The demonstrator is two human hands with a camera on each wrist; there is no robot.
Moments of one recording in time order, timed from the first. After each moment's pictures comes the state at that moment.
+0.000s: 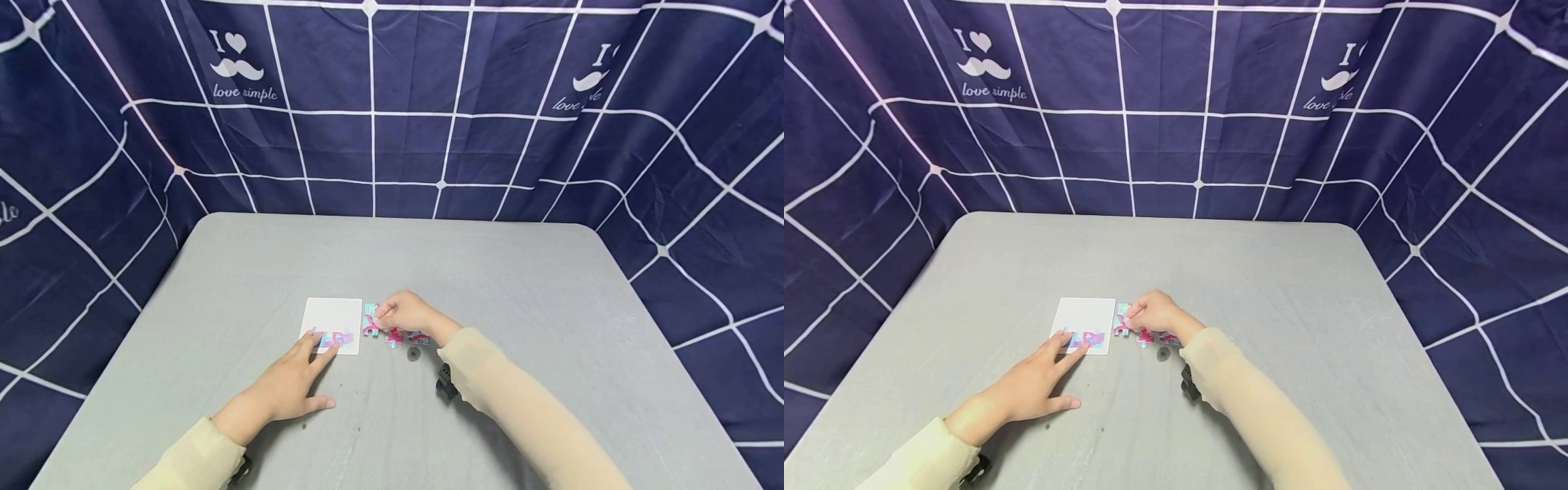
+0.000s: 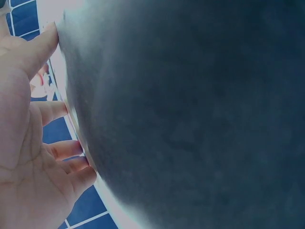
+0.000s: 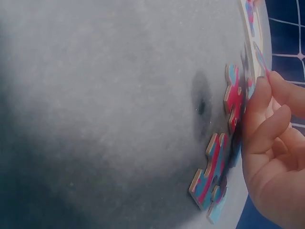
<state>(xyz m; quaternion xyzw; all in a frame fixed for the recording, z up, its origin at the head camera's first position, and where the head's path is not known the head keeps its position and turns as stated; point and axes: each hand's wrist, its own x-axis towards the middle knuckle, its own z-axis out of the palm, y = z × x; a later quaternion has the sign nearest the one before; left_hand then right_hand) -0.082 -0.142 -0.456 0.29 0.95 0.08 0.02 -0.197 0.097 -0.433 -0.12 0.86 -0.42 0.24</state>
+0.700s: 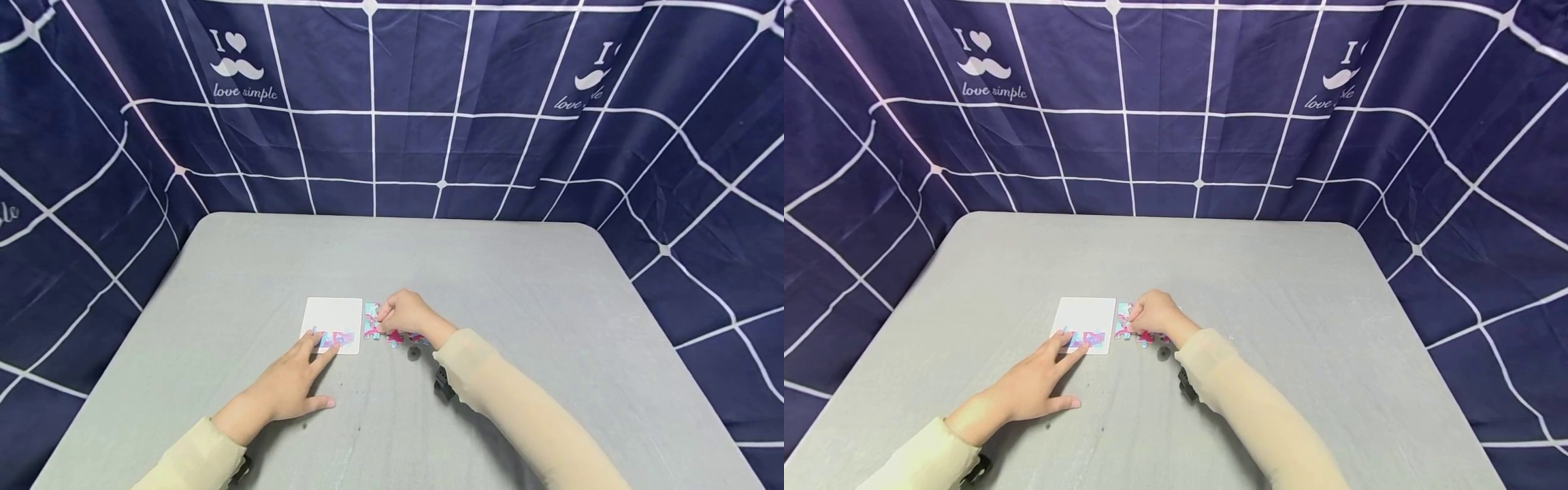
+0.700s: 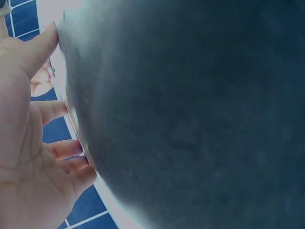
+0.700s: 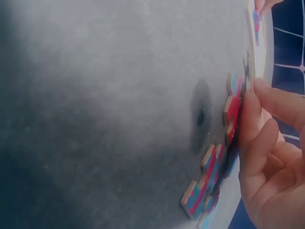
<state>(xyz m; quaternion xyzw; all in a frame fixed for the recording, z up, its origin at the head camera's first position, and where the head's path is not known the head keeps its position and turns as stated) -0.083 -0.142 -0.458 0.29 0.95 0.07 0.02 -0.196 0.092 -0.434 -0.12 0.91 -0.35 0.20</state>
